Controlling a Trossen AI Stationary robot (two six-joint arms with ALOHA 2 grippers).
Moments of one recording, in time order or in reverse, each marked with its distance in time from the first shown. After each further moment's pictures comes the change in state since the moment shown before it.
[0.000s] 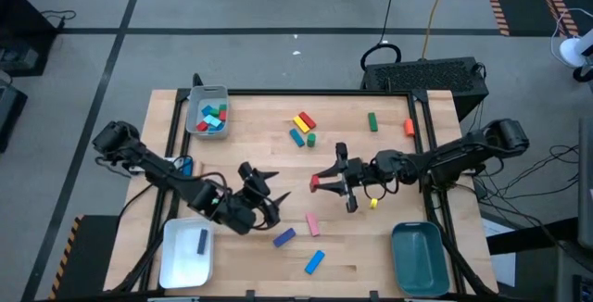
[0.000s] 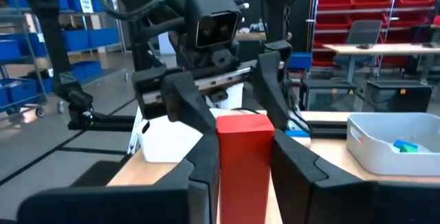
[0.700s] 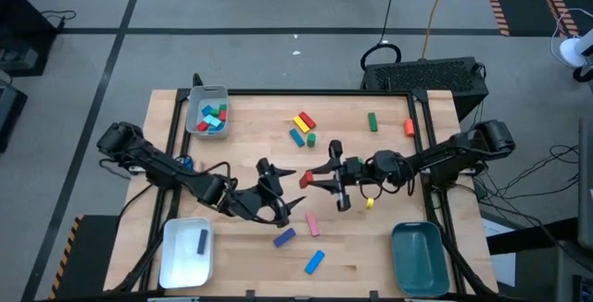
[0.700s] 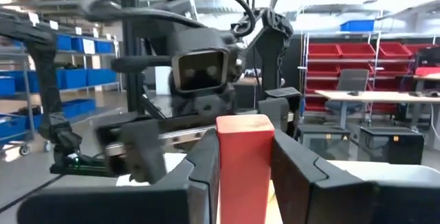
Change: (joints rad) left arm 0.080 0.042 -0.001 0.313 0.192 0.302; right arm -0.009 0.147 0.037 0.289 0.009 -0.040
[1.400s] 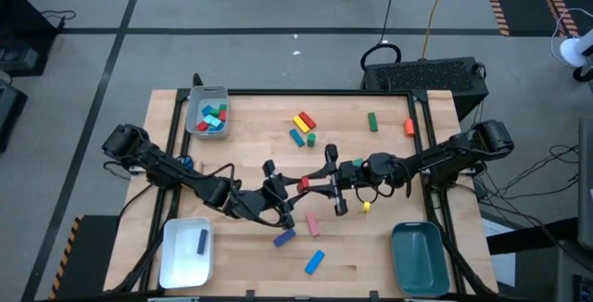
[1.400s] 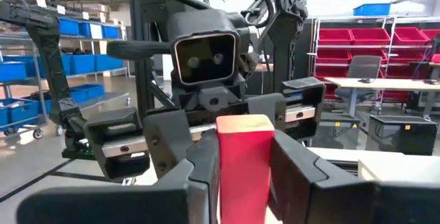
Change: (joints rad) left arm 0.007 0.053 0.000 0.141 0.008 0.083; right arm 0.021 0.012 0.049 -0.096 -0.009 0.003
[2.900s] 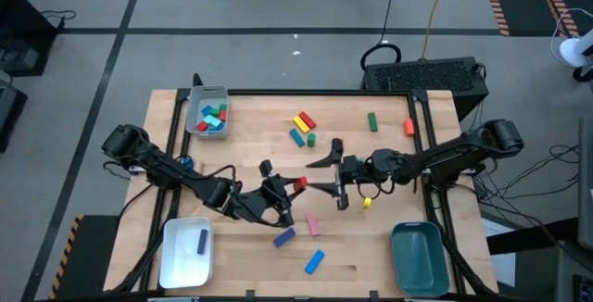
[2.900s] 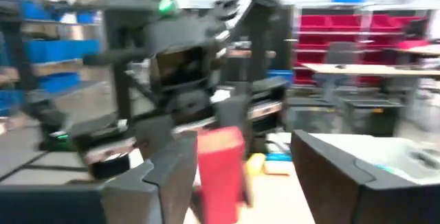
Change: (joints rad) left arm -0.010 -0.001 0.001 -0.090 -0.050 -0.059; right arm -0.015 -0.105 -0.002 -0.165 0.080 -0.002
